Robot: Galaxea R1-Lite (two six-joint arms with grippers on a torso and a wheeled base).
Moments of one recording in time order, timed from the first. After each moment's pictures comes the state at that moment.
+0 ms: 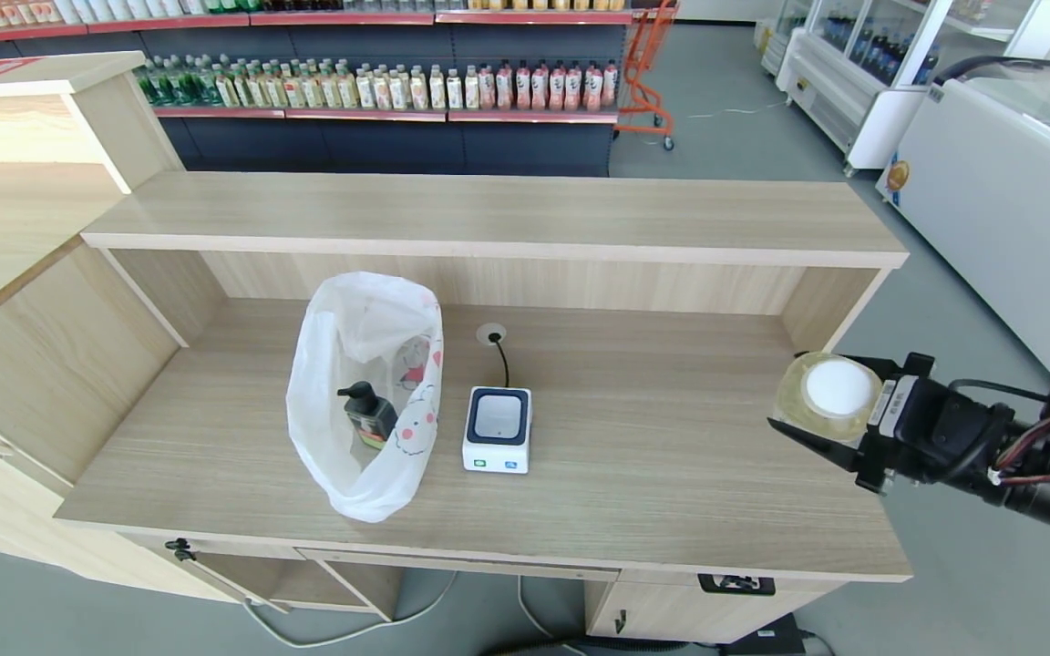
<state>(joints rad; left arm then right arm) 0.00 0.00 0.00 0.00 -0.01 0.00 0.12 1.58 -0.42 -1.06 0.54 -1.07</state>
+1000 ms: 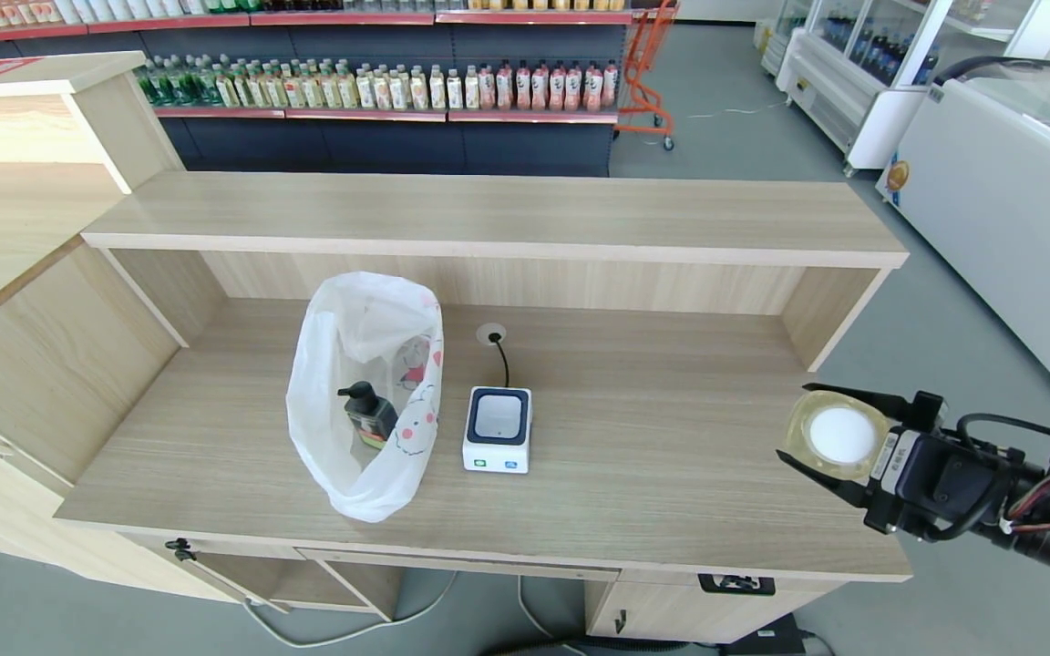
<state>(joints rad) 0.00 0.00 0.00 0.00 -0.01 0.00 0.12 1.59 -0.28 -1.19 0.52 -1.12</state>
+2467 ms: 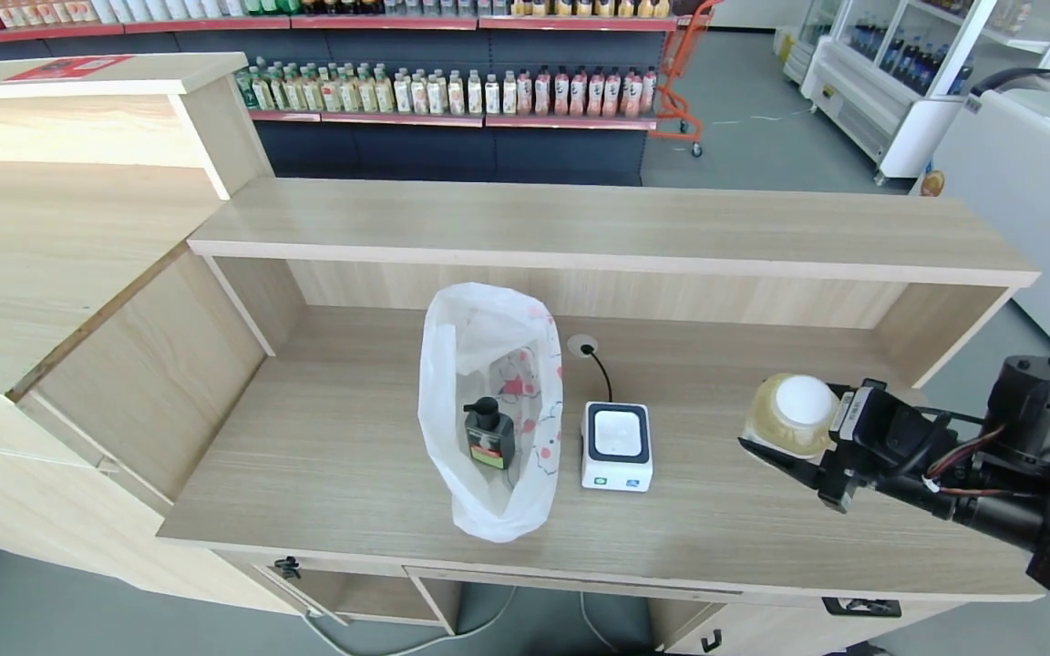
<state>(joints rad) 0.00 0.00 0.00 0.00 -0.01 0.00 0.13 1.75 -0.38 -1.23 0.56 -0.90</state>
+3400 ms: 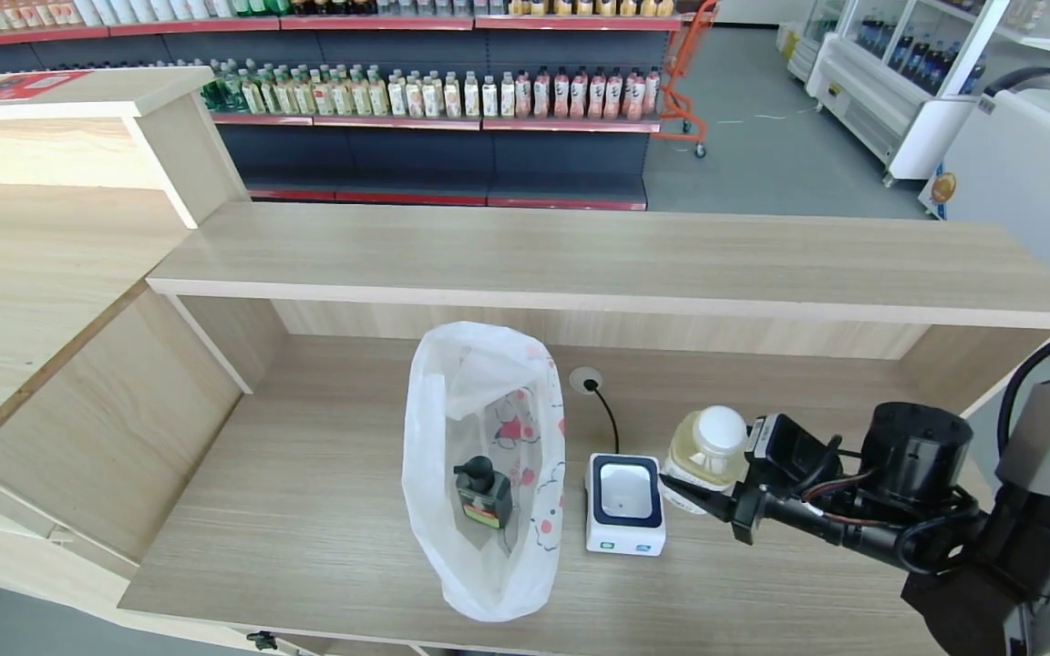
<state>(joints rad) 0.00 0.00 0.00 0.00 -0.01 0.00 0.30 2.07 -0.38 -1.57 0.60 -0.62</state>
